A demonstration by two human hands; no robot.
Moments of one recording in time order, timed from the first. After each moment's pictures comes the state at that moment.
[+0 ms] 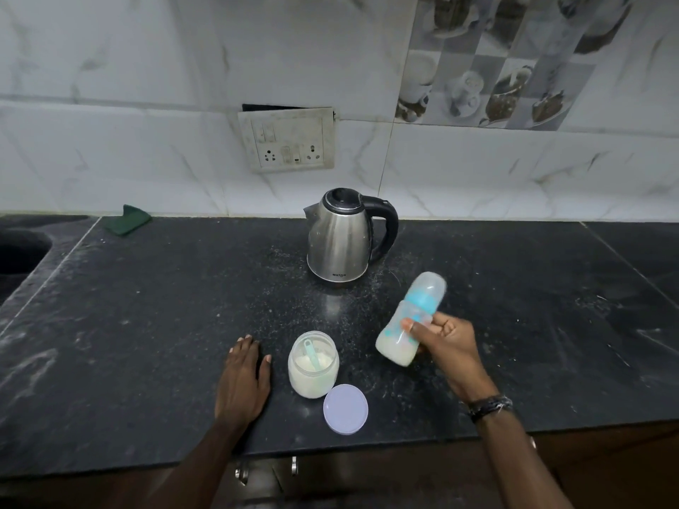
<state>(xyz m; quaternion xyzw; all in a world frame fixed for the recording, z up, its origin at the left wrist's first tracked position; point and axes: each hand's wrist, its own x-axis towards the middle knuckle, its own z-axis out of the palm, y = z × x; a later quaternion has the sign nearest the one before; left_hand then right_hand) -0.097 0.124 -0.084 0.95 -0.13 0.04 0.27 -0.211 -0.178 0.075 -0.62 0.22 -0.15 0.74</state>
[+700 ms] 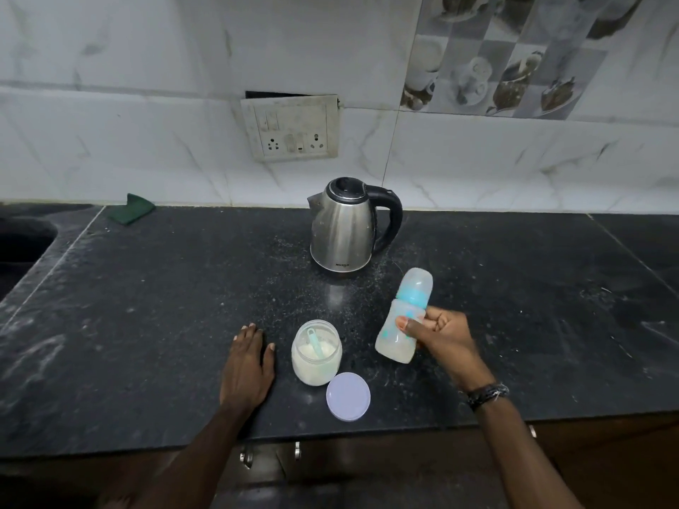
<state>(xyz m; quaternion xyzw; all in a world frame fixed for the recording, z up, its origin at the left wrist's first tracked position) -0.097 0.123 -0.085 0.95 -0.13 0.04 0.28 -0.210 -0.178 0.066 -0.65 0.22 -0.12 0.72</state>
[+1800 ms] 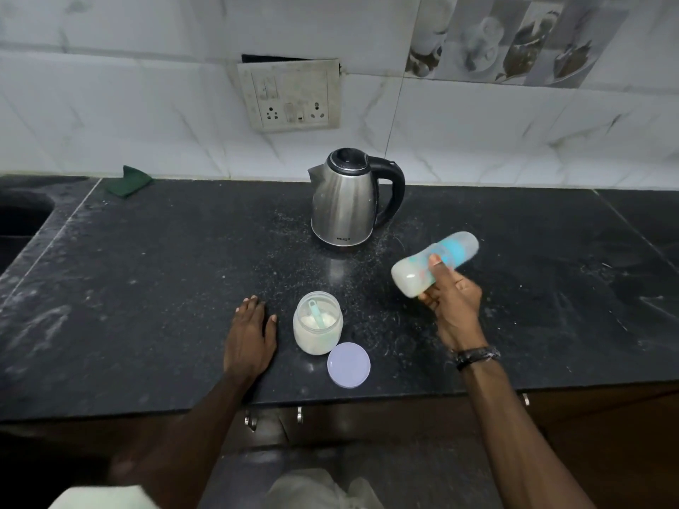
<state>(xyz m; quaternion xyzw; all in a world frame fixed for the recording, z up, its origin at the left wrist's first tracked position) -0.098 0.123 -0.085 0.95 -0.13 0.04 0.27 -0.203 -0.176 0.076 -0.57 0.27 -0.20 0.75</state>
